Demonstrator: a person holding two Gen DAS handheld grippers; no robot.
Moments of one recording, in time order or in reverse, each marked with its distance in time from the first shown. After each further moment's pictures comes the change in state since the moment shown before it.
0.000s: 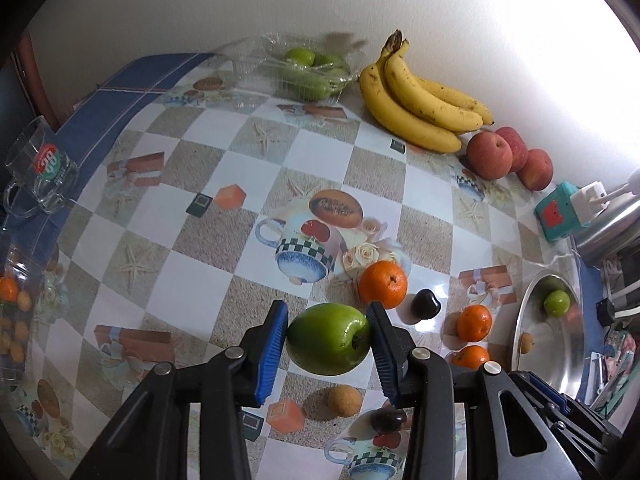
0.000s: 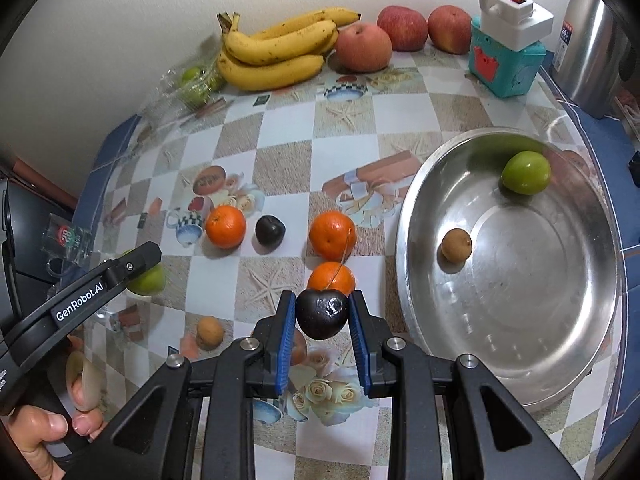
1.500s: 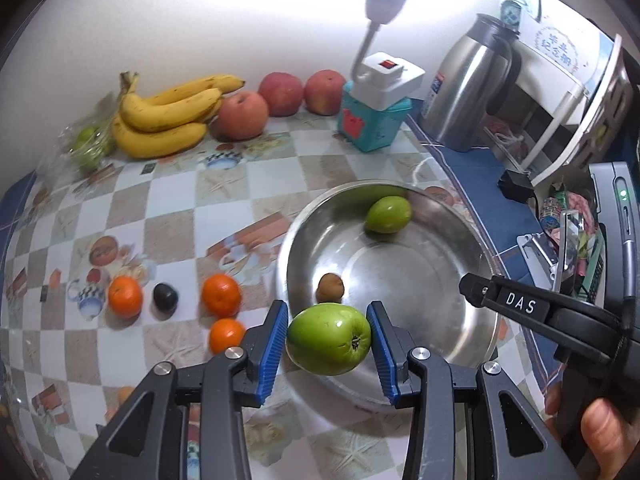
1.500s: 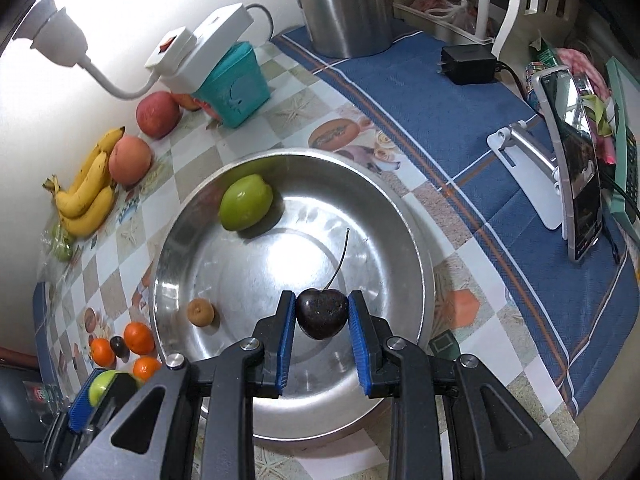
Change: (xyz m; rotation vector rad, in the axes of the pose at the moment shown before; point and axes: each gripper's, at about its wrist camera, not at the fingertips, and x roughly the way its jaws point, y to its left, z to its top) left arm -0.014 -0.207 -0.076 0.477 -0.004 -0.234; right arm -0.050 -0.184 -0.010 0.512 -0.127 -0.221
